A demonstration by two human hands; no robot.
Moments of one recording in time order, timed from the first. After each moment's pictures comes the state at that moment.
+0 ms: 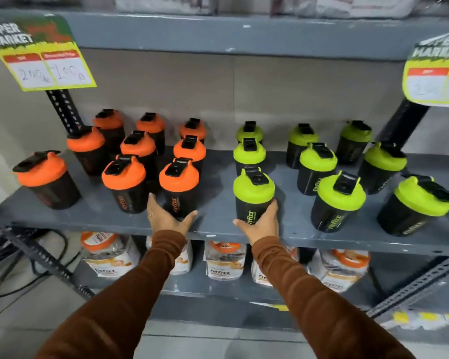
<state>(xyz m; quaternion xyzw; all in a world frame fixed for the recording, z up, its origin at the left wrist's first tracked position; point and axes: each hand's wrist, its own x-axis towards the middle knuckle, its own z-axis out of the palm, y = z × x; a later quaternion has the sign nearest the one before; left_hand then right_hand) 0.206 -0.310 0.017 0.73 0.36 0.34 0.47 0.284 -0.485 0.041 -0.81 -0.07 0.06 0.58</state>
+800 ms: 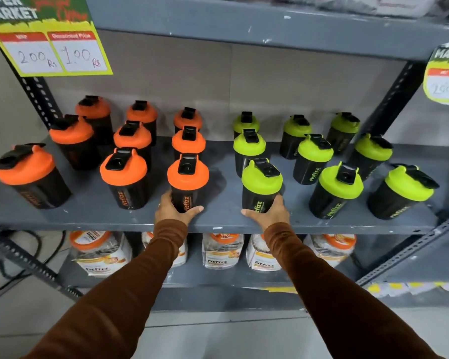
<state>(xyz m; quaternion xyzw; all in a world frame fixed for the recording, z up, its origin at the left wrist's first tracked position) 0.198 -0.294 0.032 0.77 0.36 0.22 0.48 0.275 -0.485 0.062 -0.87 -0.01 0.06 0.49</state>
